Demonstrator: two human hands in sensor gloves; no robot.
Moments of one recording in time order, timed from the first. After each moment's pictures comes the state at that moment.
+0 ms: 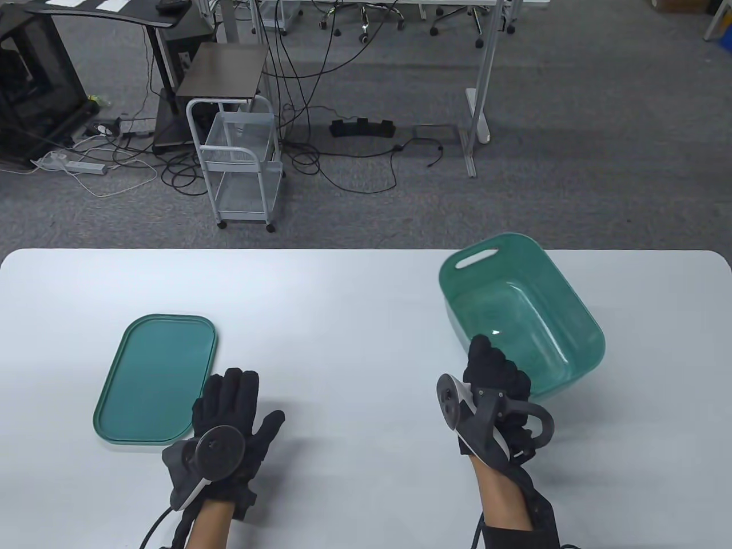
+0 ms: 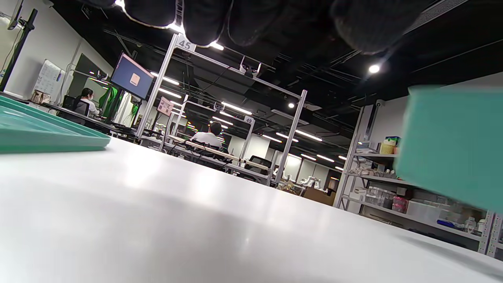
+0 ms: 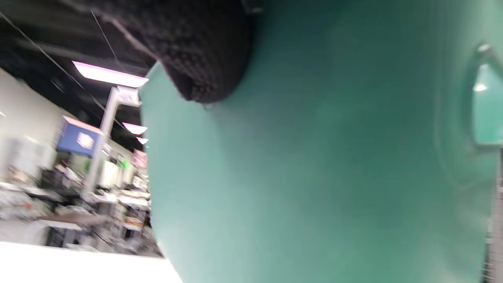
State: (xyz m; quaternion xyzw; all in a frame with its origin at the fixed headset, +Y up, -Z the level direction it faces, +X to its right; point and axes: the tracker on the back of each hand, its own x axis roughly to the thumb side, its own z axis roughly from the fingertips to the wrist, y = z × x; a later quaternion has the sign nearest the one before) left_hand -0.249 -0.738 -0.300 0.14 -0.04 0.17 0.97; right_hand 0.123 -0.626 -0.317 0.07 0.29 -0.95 0.07
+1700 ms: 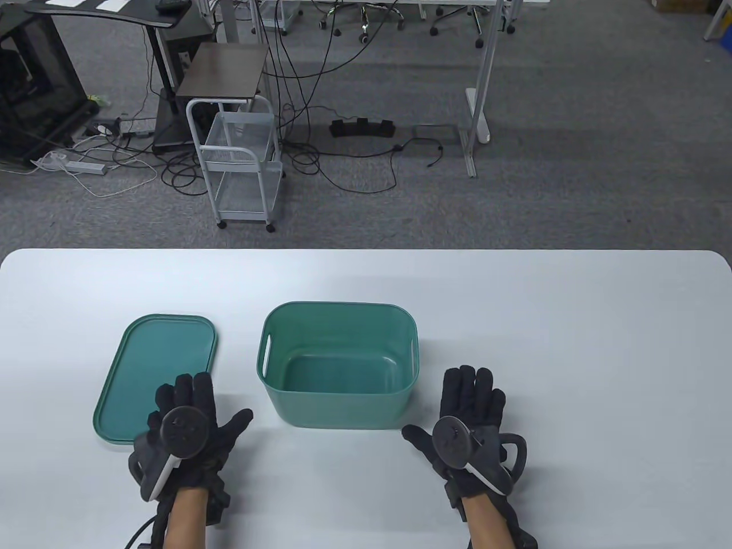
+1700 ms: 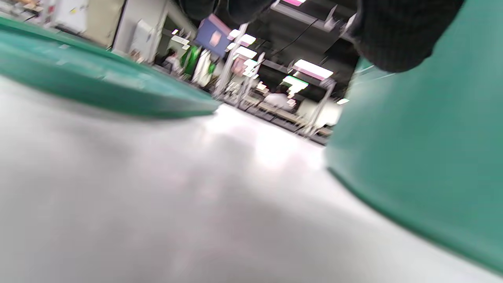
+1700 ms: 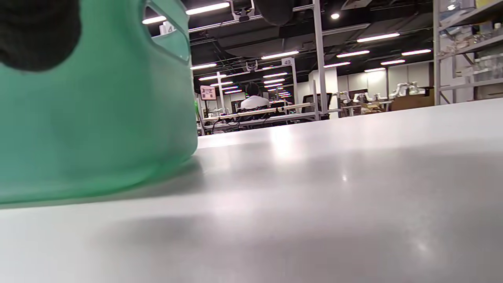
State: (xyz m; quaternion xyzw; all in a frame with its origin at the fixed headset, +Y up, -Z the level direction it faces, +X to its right) left_hand -0.313 -0.756 -0.316 0.00 0.12 0.19 0.97; right_hand 0.131 -0.741 -0.310 -0.05 0.09 -0.99 -0.06
